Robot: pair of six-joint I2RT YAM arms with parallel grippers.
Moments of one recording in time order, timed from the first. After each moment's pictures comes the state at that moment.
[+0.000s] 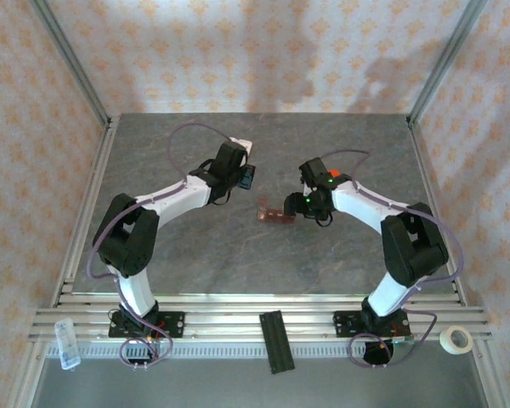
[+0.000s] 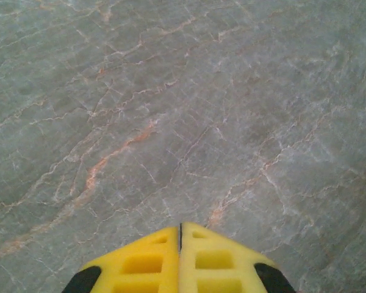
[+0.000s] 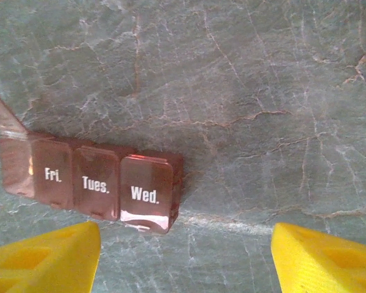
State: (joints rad) left arm -0.50 1.81 1.25 -0.16 -0.11 -0.21; right arm 0.45 1.66 1.07 -0.62 -0.15 0.49
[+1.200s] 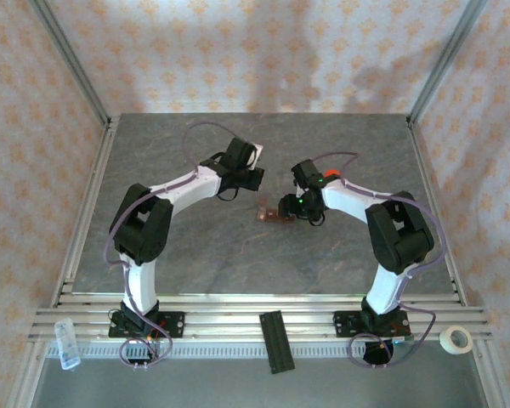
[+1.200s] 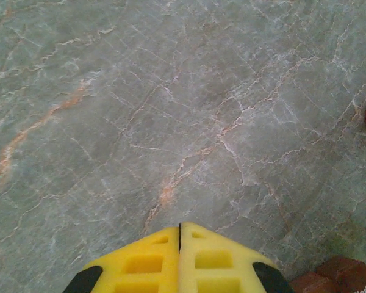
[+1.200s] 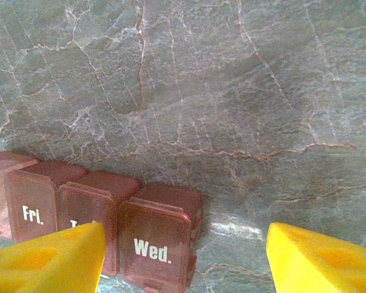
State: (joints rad) left arm -0.50 1.96 1.43 -0.34 0.07 -0.23; right arm 0.47 1.78 1.11 -0.55 -0.17 0.50
